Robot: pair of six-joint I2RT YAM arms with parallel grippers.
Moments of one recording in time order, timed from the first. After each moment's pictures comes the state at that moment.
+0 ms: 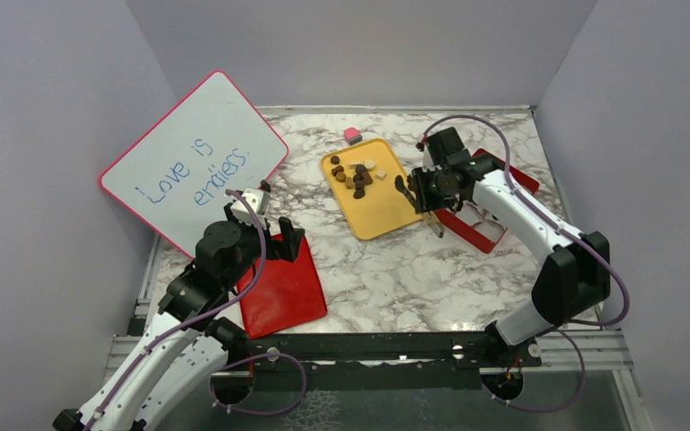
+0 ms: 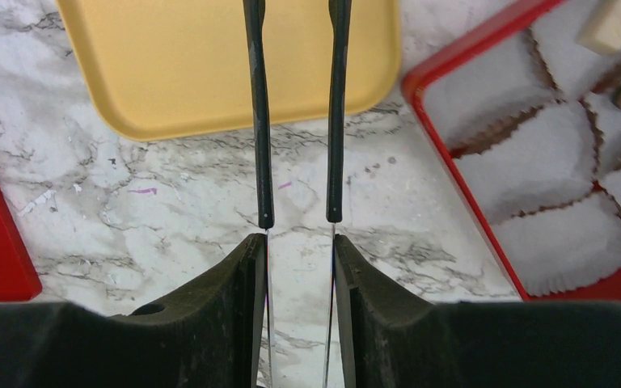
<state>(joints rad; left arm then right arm) -0.57 0.54 0.64 -0.39 -0.09 -0.22 0.42 1.53 1.31 -0.83 -0.01 0.18</state>
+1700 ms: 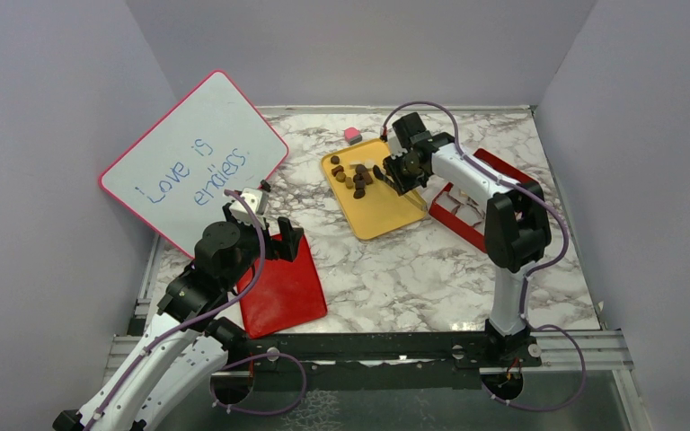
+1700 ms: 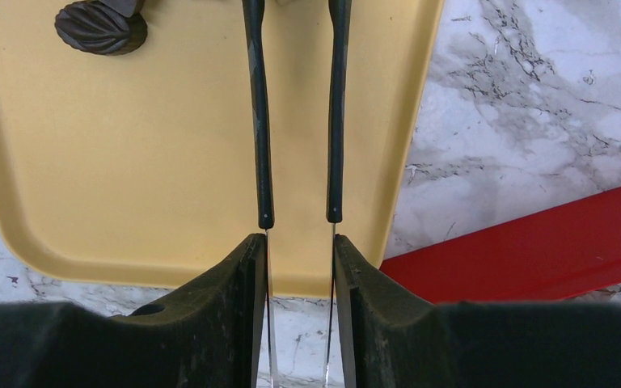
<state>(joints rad) -0.57 0.53 0.64 -0.39 -0.11 -0.22 0.45 1.99 1.63 -0.74 0.02 -0.11</state>
